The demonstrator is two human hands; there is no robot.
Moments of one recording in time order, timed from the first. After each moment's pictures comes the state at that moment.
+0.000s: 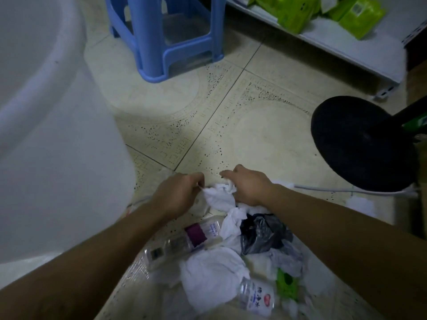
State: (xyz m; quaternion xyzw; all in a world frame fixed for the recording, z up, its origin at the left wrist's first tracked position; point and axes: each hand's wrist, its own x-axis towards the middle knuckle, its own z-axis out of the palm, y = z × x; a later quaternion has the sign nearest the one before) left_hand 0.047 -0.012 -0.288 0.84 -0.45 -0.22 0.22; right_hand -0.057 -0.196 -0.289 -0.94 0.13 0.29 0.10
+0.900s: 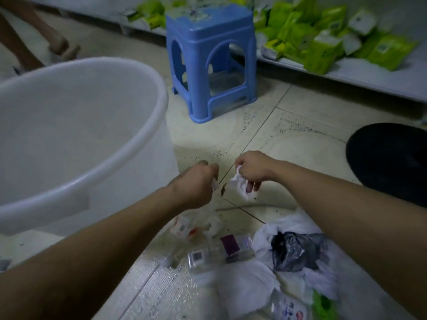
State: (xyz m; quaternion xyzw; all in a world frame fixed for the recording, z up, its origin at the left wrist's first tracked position) left_hand 0.051 0.010 -0.151 0.88 -0.43 -0.17 0.08; right_hand 0.009 -0.170 -0.185 -0.88 0.20 0.21 0.39
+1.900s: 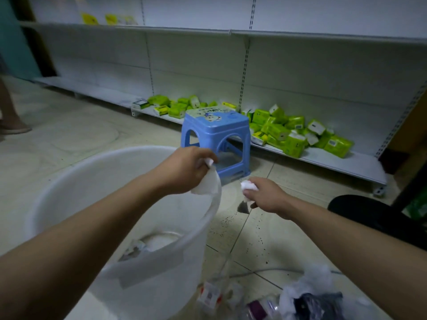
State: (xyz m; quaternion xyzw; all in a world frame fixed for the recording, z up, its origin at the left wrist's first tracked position) left_hand 0.145 0.100 0.023 0.82 -0.51 0.03 0.28; right_hand 0.023 -0.093 -0.052 -0.85 0.26 -0.07 0.45
